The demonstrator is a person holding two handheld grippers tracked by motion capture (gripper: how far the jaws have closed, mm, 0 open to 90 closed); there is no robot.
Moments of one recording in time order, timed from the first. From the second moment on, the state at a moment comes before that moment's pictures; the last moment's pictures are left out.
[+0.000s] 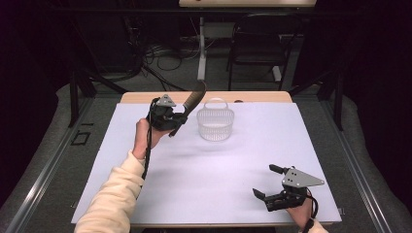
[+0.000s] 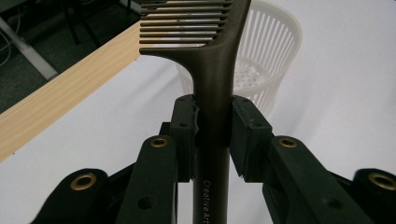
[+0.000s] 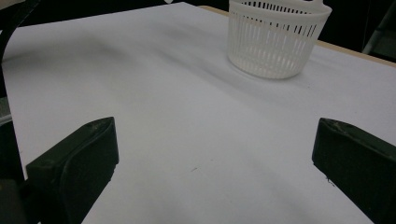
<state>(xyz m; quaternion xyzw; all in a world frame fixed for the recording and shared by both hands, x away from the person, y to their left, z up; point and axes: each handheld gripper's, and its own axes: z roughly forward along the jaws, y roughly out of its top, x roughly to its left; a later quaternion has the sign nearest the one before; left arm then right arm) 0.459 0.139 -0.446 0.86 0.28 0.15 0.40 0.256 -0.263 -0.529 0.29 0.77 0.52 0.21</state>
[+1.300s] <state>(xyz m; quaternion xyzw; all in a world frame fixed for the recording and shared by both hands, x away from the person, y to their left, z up) 0.473 0.124 -0.434 0.84 0.30 0.17 0.43 0.257 -0.263 -0.529 0.29 0.77 0.53 0.21</state>
